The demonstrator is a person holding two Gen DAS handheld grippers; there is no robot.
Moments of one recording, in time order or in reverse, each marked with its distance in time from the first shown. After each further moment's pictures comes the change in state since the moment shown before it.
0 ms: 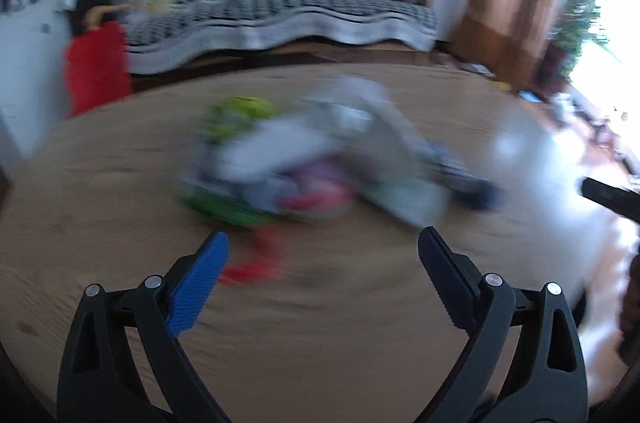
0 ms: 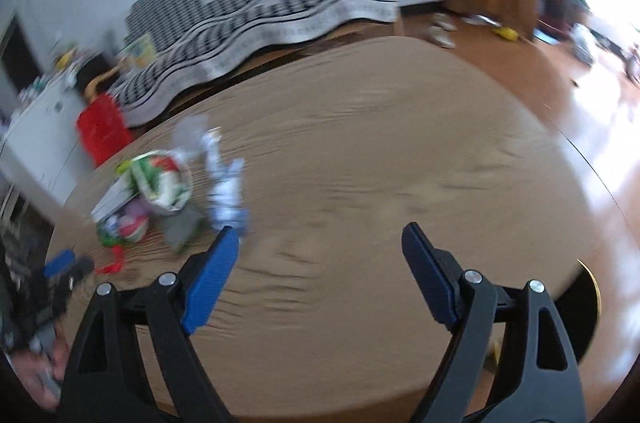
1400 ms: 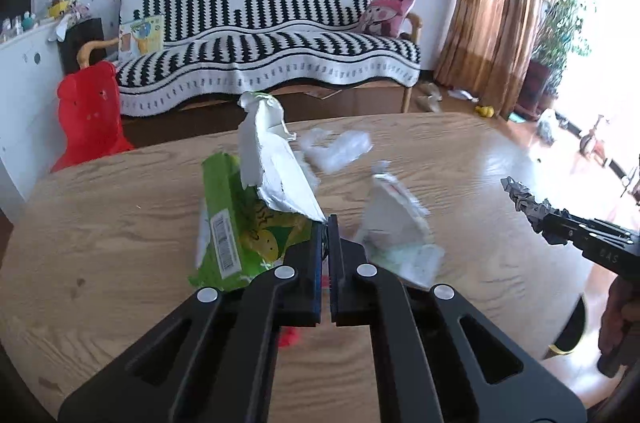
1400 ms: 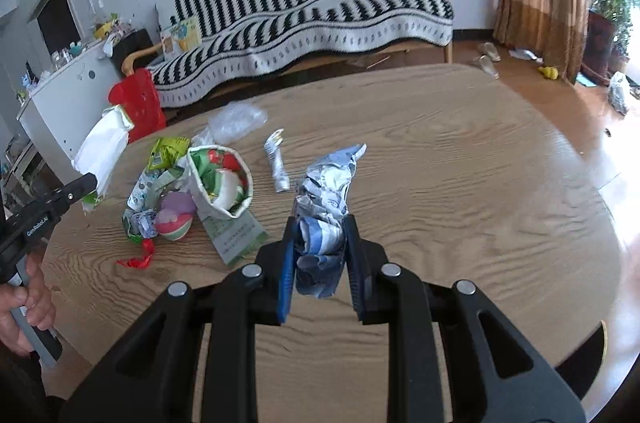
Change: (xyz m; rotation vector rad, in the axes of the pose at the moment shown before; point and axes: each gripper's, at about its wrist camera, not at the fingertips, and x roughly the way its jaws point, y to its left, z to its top) left arm -0.023 0.000 0.039 0.009 -0.114 -0.118; right arm 0.008 0.050 0.014 -0.136 -0.044 0.063
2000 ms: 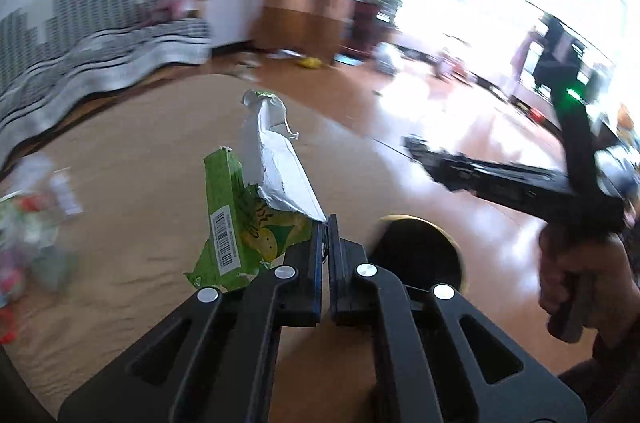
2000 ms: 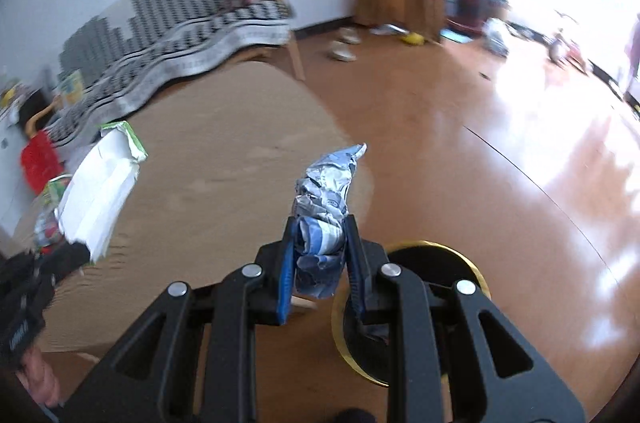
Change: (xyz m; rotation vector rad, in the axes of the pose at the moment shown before) left arm 0.007 -0.338 -0.077 0.363 0.102 -0.527; right arm -0.136 -0.245 -0.093 0.284 -0.021 -0.357
